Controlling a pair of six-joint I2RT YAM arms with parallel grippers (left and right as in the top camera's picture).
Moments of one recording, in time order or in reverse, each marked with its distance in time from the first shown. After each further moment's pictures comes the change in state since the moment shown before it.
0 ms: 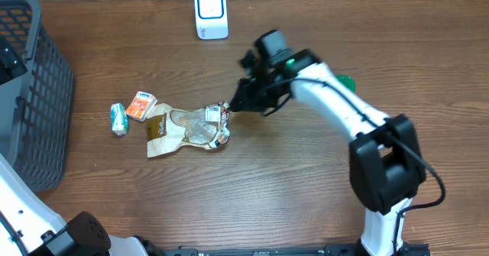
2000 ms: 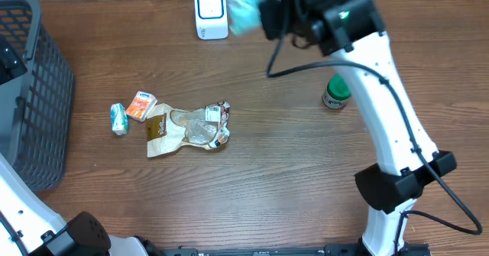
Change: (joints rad) left arm 0.000 0.000 0.000 0.000 0.000 0.000; right arm -0.066 -0.011 0.817 -0.498 0.606 -0.295
